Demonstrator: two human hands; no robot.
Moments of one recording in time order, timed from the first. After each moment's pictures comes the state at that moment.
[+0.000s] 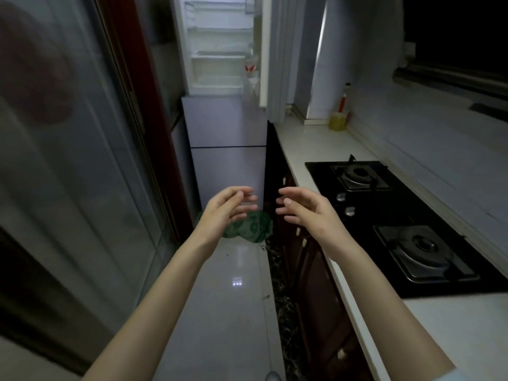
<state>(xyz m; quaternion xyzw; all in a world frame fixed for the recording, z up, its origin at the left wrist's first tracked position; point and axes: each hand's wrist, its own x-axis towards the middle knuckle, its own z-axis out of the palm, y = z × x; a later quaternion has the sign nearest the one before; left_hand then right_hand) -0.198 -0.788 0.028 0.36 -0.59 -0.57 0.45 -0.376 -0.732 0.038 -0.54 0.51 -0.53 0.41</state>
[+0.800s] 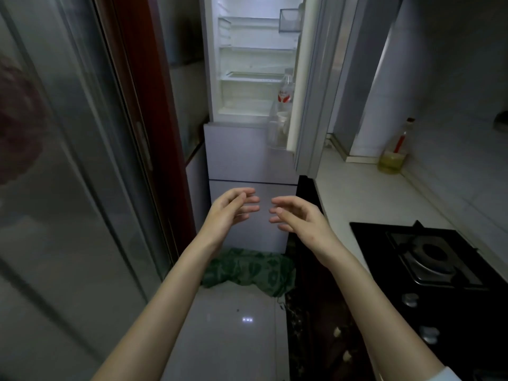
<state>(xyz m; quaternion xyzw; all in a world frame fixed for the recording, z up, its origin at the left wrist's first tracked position) -0.227 -1.120 0.047 0.39 -0.57 -0.53 0.50 -0.394 -1.091 0.047 -0.59 0.46 -0.49 0.45</state>
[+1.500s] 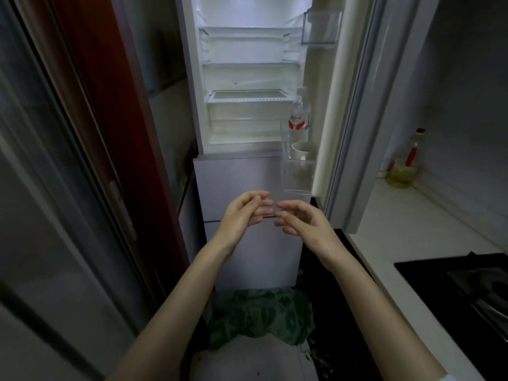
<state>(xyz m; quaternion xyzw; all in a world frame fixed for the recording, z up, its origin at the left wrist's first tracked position) -0.161 -1.402 0.067 0.33 -0.62 -0.56 0.44 -0.306 -1.350 0.055 -0.54 0.51 -0.55 0.39</state>
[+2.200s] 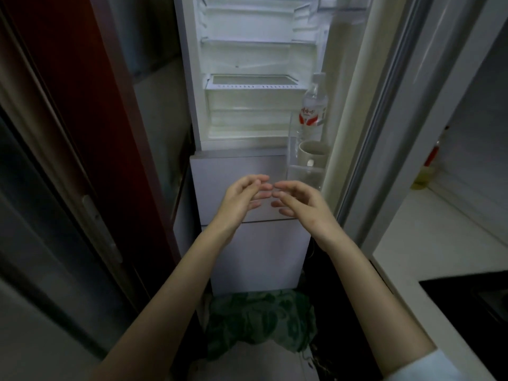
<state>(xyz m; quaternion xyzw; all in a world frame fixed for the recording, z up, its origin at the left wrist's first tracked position) -0.158 -1.535 0.062 0.33 -0.61 -0.57 0.44 -0.298 -1.490 0.056 -0.54 0.50 -0.56 0.38</state>
